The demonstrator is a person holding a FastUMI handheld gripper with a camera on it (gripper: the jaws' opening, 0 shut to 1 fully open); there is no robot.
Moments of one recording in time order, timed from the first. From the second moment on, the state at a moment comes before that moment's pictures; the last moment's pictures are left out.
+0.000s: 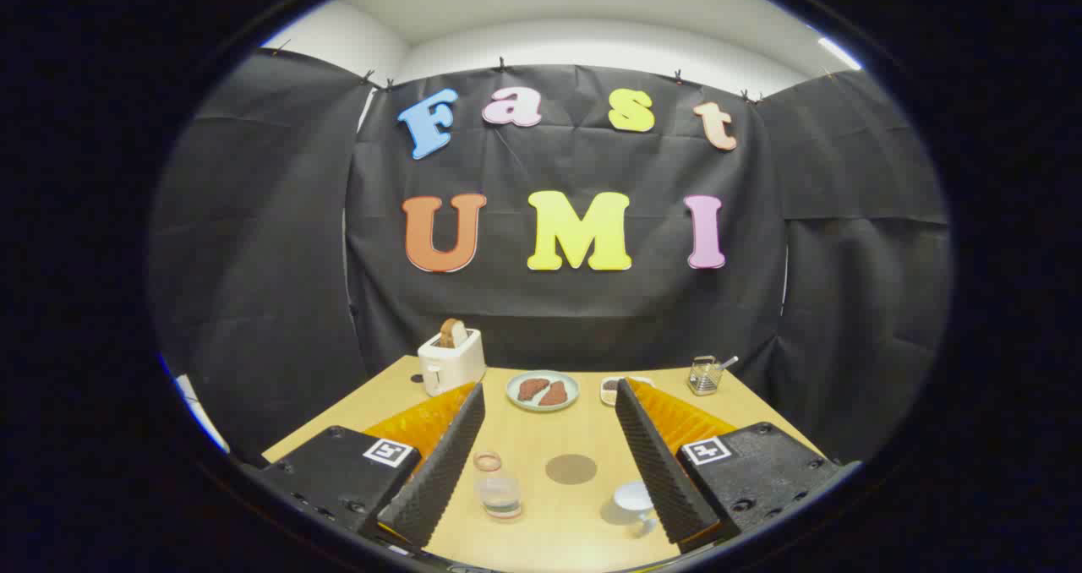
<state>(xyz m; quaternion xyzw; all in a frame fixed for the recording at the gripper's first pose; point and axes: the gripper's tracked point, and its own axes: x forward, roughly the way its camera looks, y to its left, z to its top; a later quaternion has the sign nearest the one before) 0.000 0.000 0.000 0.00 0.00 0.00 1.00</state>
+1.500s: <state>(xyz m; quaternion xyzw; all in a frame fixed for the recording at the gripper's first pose) 0.008 -0.003 -0.023 0.00 -0.01 0.02 1.00</state>
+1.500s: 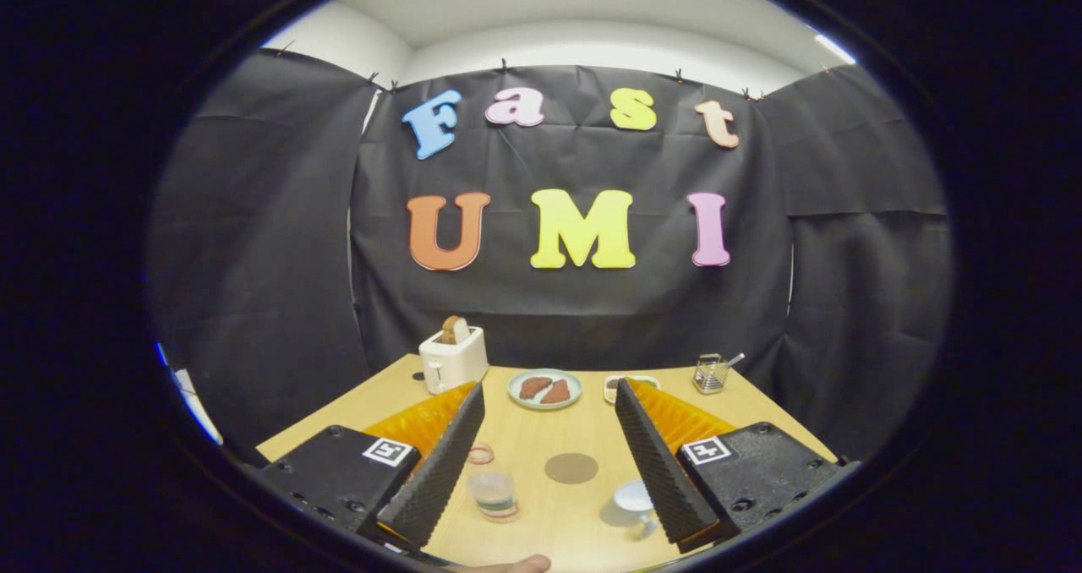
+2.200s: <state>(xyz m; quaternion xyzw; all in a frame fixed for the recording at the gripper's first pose) 0.030 0.043 -0.098 -0.01 -0.05 0.05 1.00</state>
